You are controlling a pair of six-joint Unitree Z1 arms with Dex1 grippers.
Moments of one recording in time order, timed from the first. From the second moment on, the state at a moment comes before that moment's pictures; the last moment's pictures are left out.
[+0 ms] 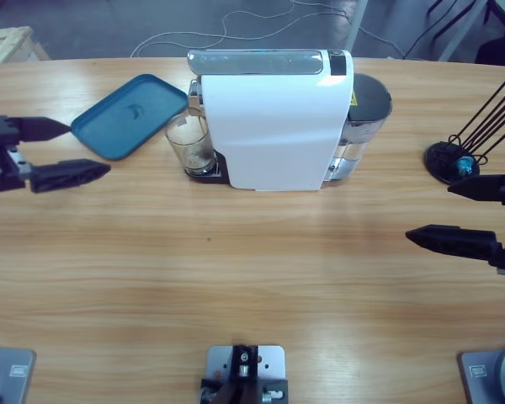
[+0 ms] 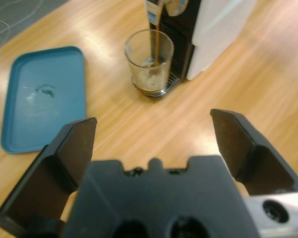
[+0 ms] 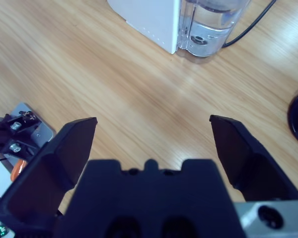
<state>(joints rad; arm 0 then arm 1) -0.59 1.20 -0.60 0.00 -0.19 0.18 0.67 1.13 -0.75 0.46 0.11 0.05</state>
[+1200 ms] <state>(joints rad) -0.44 1.78 -0.83 -0.21 -0.64 0.59 0.67 1.22 -0.76 0.47 0.15 0.05</state>
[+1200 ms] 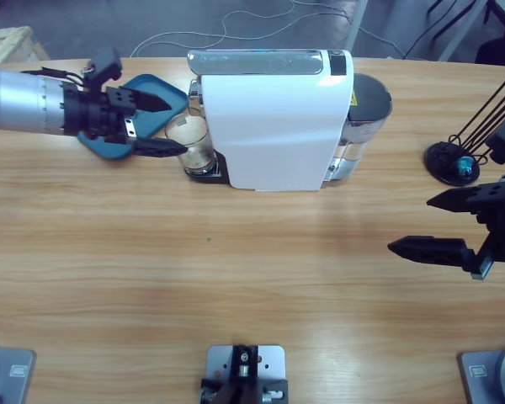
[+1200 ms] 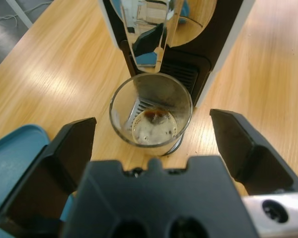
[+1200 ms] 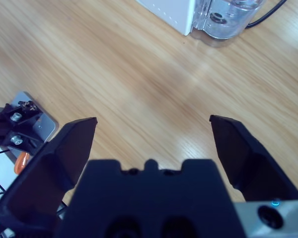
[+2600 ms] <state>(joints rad) -0.47 1.87 -0.89 -0.21 -0.62 0.59 0.67 1.24 -0.78 0.48 0.18 0.05</state>
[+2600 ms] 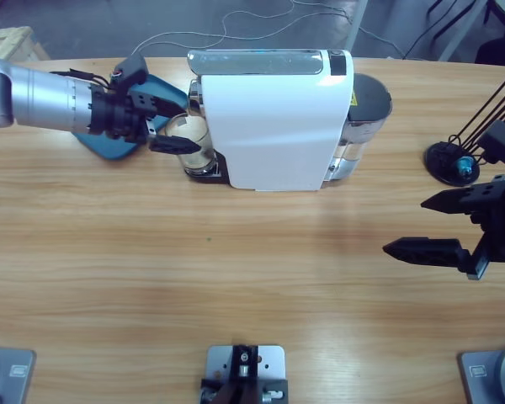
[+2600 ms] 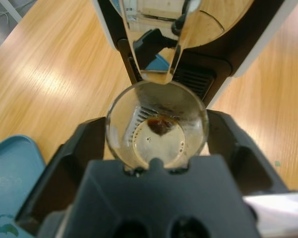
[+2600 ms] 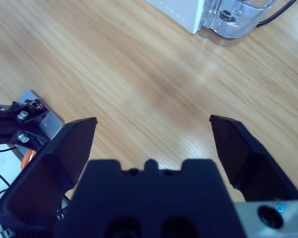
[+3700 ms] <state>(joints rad) -0.27 1.71 -0.87 -0.18 -0.37 0.53 0.67 1.24 -0.78 0.48 0.18 0.05</state>
